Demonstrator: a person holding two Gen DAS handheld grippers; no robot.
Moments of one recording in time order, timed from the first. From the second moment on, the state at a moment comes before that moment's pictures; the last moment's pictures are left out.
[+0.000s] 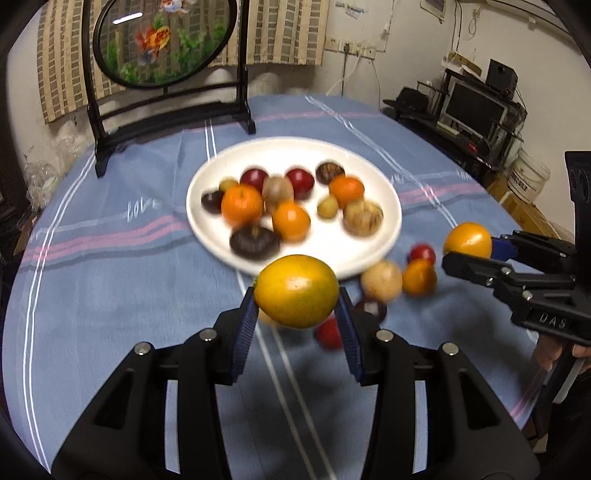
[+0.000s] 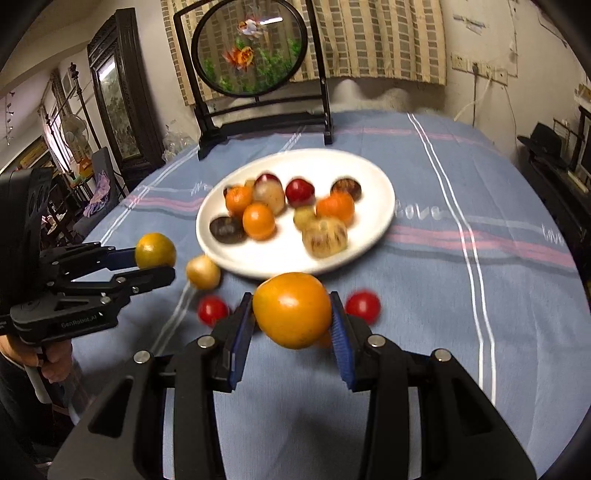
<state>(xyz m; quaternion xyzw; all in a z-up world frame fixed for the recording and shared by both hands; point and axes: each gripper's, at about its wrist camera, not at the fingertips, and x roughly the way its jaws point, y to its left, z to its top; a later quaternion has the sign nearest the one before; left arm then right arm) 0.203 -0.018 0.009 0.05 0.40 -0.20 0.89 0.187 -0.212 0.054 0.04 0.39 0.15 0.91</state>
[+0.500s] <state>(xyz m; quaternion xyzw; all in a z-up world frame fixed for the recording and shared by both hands) 0.303 -0.034 -0.004 0.02 0.40 -0.13 0.91 0.316 -0.205 0.028 0.16 0.45 0.14 0.87</state>
